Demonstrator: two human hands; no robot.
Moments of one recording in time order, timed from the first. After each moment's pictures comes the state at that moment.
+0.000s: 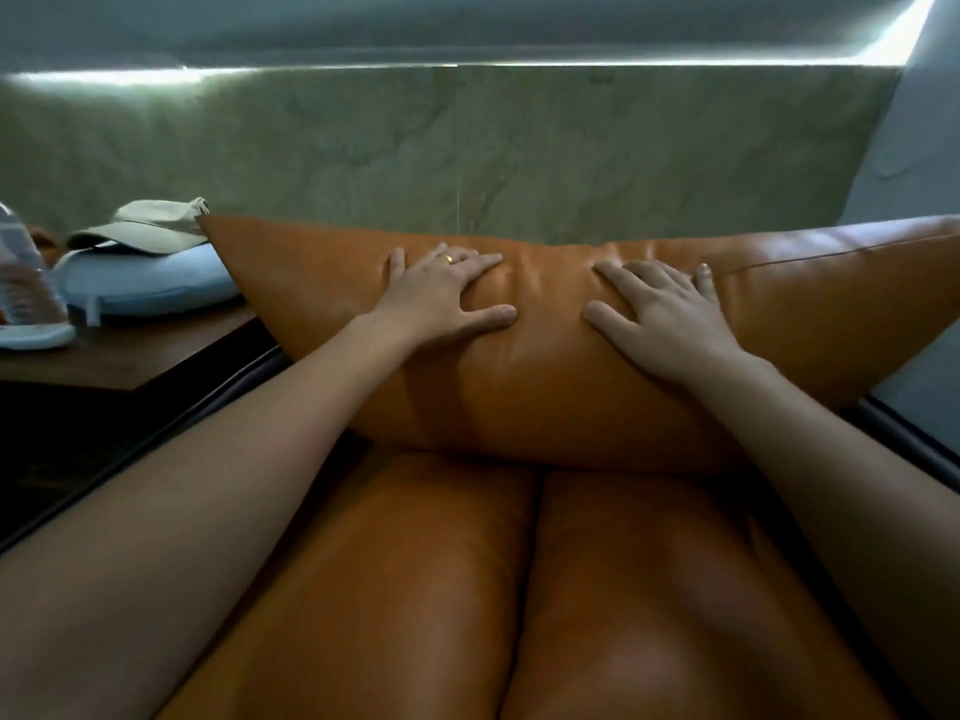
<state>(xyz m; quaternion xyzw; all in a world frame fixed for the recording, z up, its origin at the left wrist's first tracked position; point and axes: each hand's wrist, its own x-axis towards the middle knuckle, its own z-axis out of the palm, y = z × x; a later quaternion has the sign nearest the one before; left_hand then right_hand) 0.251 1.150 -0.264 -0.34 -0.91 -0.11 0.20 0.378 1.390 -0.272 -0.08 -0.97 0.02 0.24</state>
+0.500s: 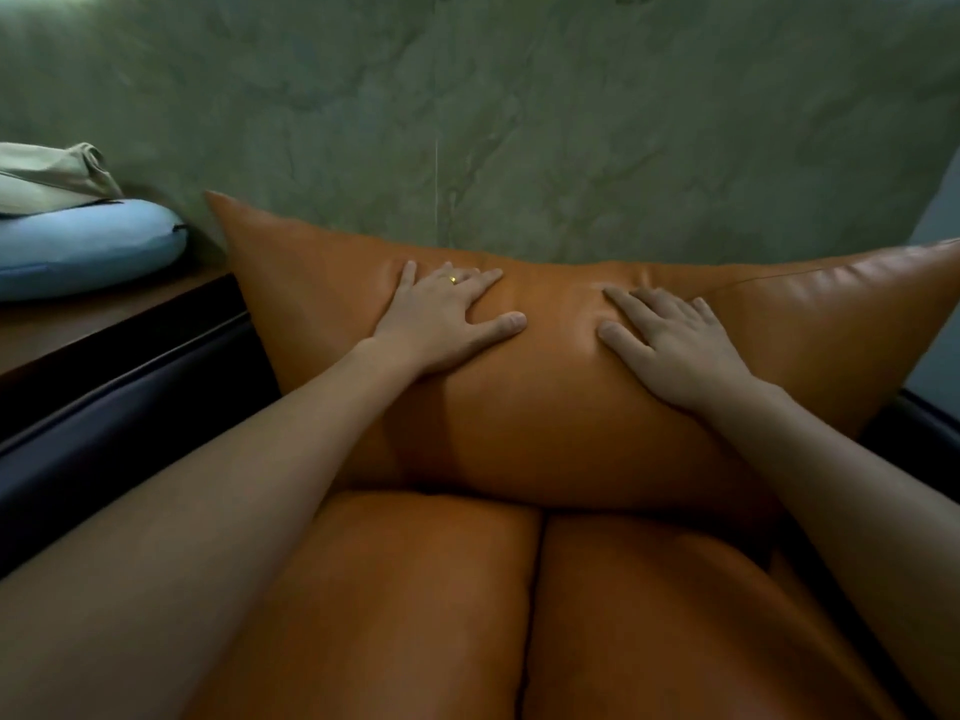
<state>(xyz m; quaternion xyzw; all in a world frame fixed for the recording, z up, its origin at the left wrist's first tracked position) 0.122 1.227 -0.343 -0.34 -0.91 -0.14 0.19 0.247 1.480 -0.344 -0.09 -0.98 0.03 0.17</state>
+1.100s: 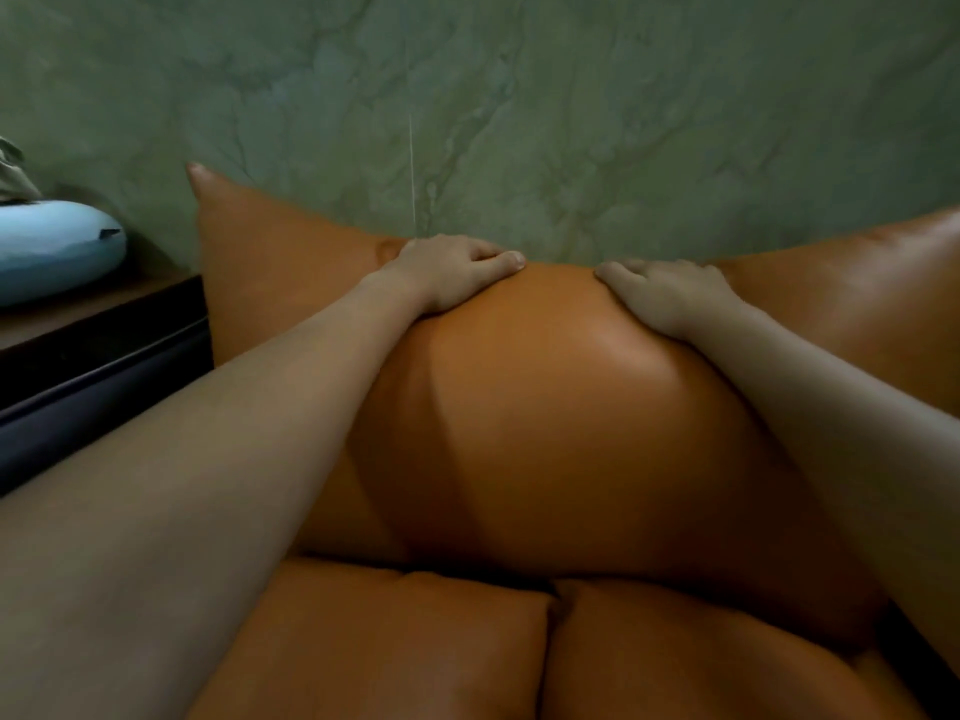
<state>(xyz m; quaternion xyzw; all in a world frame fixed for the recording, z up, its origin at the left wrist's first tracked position) 0.013 1.287 -0.316 -0.34 -0.92 -0.15 0.12 0.126 1.521 -0.319 -0.13 -0.98 0.03 0.14</state>
